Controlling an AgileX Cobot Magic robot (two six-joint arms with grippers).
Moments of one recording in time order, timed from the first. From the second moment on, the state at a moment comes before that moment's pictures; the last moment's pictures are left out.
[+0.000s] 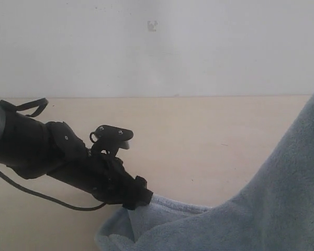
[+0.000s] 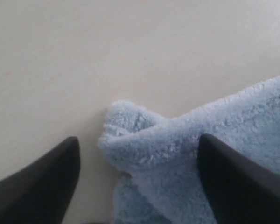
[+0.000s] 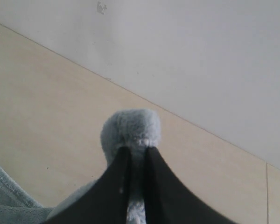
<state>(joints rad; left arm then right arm) -0.55 1.92 -0.94 -0.85 0.20 0.71 0.23 0.92 -1.44 0.00 1.08 -0.29</state>
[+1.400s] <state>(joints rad) -0.55 1.86 -0.94 -1.09 0.11 0.79 0.23 0.92 -1.44 0.01 1.08 -0.30</state>
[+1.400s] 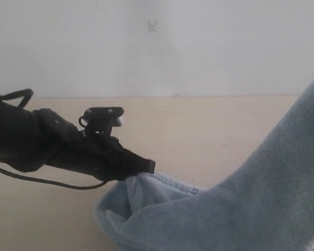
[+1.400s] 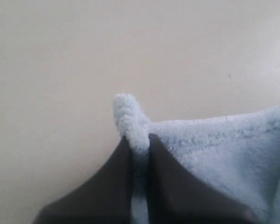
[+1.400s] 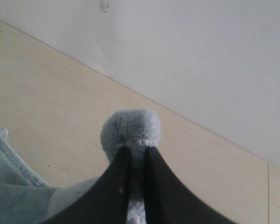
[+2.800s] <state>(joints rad) -0.26 0.70 -0.73 -0.15 0.48 0.11 0.23 0.82 -1.44 -0.02 1.17 -0.24</state>
